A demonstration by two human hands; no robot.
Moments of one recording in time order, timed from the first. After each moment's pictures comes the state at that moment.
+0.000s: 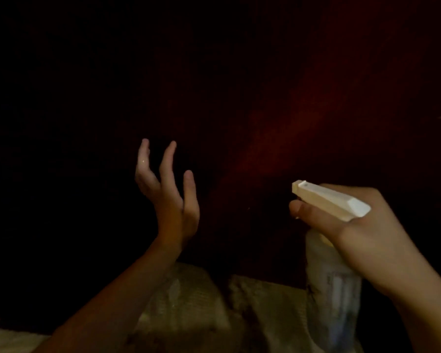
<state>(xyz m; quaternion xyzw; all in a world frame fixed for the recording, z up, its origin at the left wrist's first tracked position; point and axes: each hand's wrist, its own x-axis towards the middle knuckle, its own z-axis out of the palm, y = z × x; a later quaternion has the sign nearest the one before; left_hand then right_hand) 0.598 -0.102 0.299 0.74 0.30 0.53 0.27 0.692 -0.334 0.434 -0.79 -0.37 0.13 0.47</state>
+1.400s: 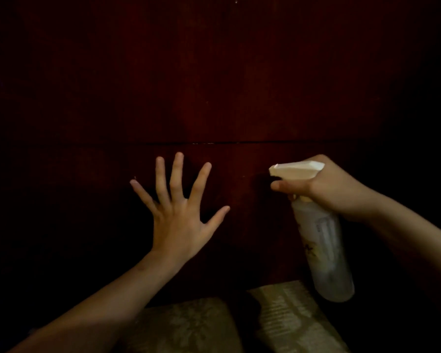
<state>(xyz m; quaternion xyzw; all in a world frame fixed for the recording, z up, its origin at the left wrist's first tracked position) 0.717 -0.233 0.179 0.89 0.12 0.45 -0.03 0.797 -0.479 0.317 -0.82 -0.32 0.09 0.47</state>
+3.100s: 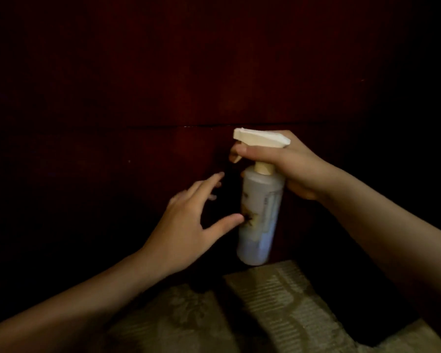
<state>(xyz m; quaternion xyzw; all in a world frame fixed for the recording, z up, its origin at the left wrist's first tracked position) 0.650 -0.263 0.221 0.91 -0.02 0.21 0.35 0.776 -0.437 0.317 -0.72 -0.37 0.14 0.58</state>
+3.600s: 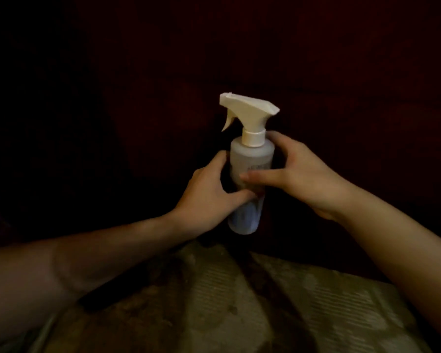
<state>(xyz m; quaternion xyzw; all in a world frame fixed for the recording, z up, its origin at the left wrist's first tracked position) 0.545 -0.165 0.208 0.82 0.20 0.26 0.47 0.683 -0.293 0.268 -0.69 -0.45 0.28 0.48</state>
